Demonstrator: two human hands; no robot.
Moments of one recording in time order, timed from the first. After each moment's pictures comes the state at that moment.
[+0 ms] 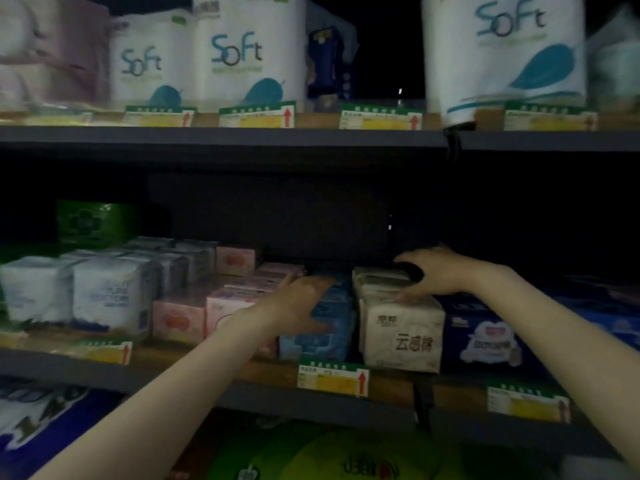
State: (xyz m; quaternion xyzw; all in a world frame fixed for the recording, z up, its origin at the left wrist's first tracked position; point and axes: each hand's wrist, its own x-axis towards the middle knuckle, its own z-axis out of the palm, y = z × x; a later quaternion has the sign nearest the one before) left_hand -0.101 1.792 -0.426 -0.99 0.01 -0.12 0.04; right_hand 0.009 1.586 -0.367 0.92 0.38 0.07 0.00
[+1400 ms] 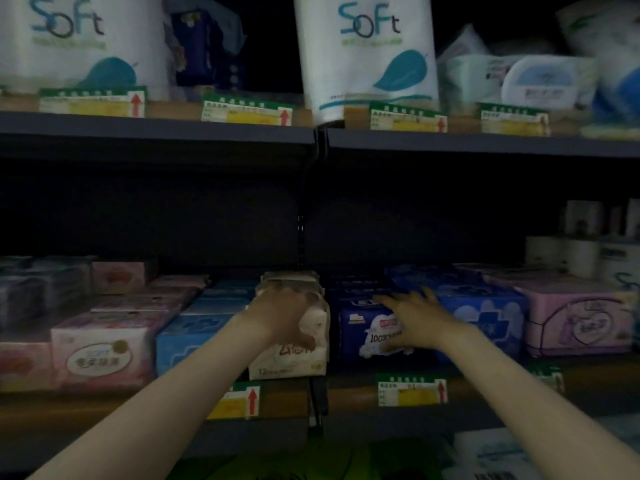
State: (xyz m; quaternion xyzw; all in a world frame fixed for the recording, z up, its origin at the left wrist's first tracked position) left_hand -0.013 1.693 -0.429 -0.99 0.06 -0.09 0.10; right_hand 0.060 1.470 -0.442 0.96 0.27 0.08 0.08
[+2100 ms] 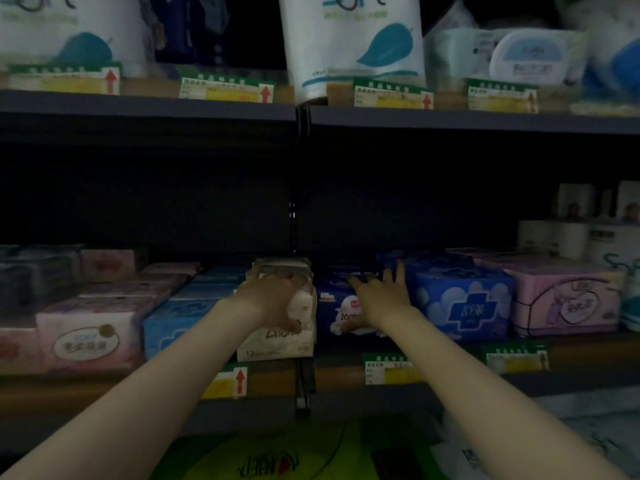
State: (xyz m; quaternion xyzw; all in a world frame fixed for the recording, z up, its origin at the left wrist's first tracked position) left_hand -0.023 1.682 -0.425 -0.99 0.02 -0.05 0.10; right_hand 0.055 1.515 -0.450 0.96 0.21 0.14 0.11
